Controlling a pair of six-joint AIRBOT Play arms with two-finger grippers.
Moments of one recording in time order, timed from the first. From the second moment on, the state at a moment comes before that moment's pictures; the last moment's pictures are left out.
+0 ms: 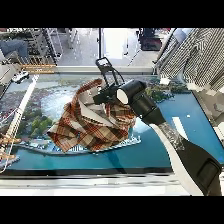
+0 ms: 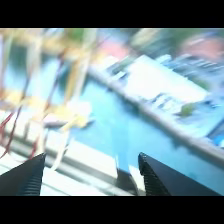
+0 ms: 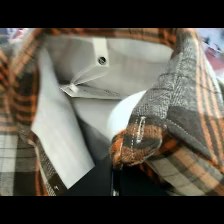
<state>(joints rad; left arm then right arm) 0.57 -1.03 1.17 1.61 -1.31 -1.41 0.63 -1.67 1.96 -1.62 1.06 1.66</state>
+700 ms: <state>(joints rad) 0.73 -1.27 1.03 1.56 -0.93 -1.33 0.65 -1.69 1.96 -1.60 1.08 1.66</state>
